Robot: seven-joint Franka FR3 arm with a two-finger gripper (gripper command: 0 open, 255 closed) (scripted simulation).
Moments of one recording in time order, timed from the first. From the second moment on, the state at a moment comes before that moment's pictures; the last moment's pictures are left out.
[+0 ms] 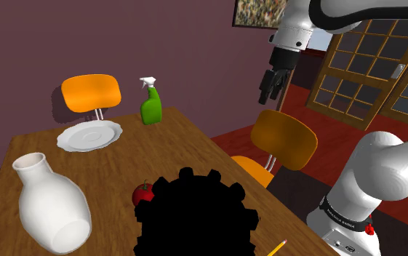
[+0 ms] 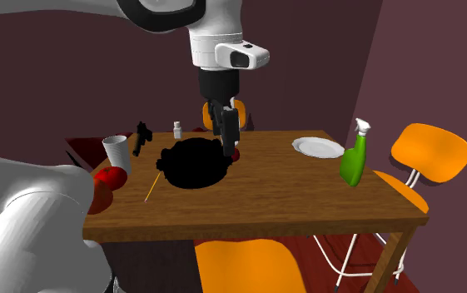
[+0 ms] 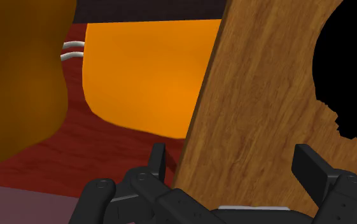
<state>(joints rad) 0.00 -0.77 0.03 -2.42 0.12 1.71 0.03</state>
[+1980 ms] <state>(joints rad) 0.16 0.17 0.46 -1.84 0.07 1.94 0.67</state>
